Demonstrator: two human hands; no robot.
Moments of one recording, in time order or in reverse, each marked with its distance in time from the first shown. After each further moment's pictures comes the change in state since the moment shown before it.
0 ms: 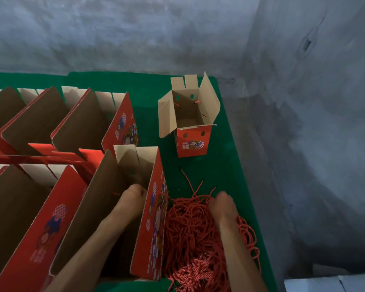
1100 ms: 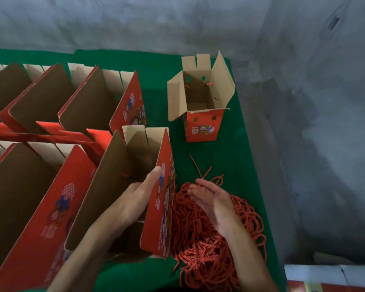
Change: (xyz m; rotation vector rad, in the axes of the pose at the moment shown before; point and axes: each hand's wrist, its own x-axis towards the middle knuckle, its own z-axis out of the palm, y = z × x) left_hand -0.039 -0.023 -0.002 -0.463 -0.226 -0.034; right_hand -0.073 -0.017 0.000 1.478 -0.610 -0.023
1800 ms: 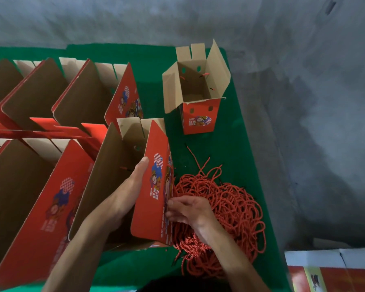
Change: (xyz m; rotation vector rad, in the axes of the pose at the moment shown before) left_hand 0.015 -0.024 -0.009 -0.119 -0.008 -0.021; right_hand -0.031 0.046 0.021 -0.270 -0.129 0.098
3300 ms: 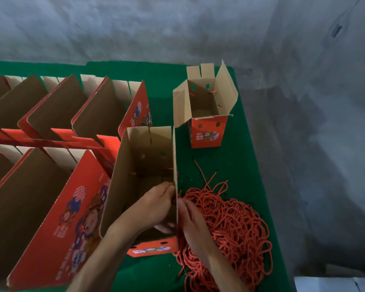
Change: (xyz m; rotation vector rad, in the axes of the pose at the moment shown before) left_hand -0.015 0.030 0.034 0.213 -0.060 0.075; right_hand -0.005 0.003 0.024 -0.360 0.048 -0.263
